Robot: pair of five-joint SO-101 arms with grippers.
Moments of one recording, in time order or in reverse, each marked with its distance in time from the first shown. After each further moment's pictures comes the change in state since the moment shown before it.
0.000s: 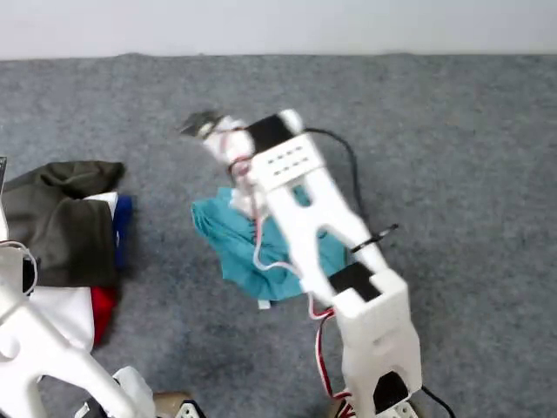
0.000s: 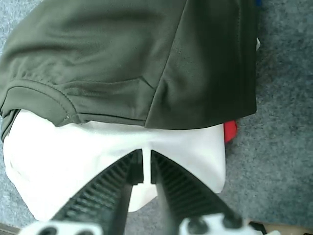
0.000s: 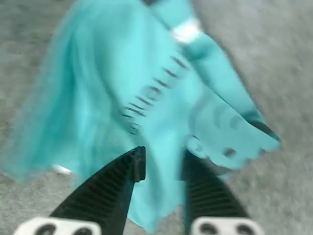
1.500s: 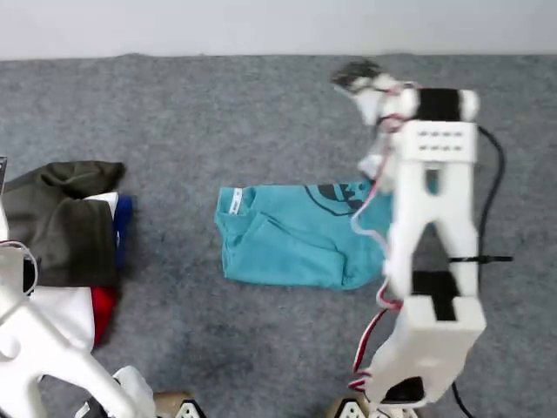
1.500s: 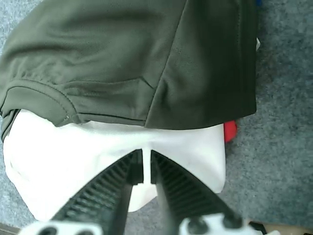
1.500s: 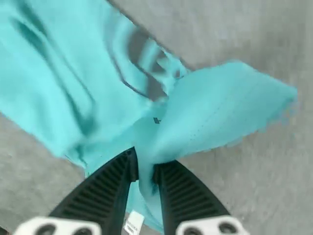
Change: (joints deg) left arm 0.0 0.0 0.0 0.0 0.1; right arm 23.7 -16.0 6.7 0.1 14.9
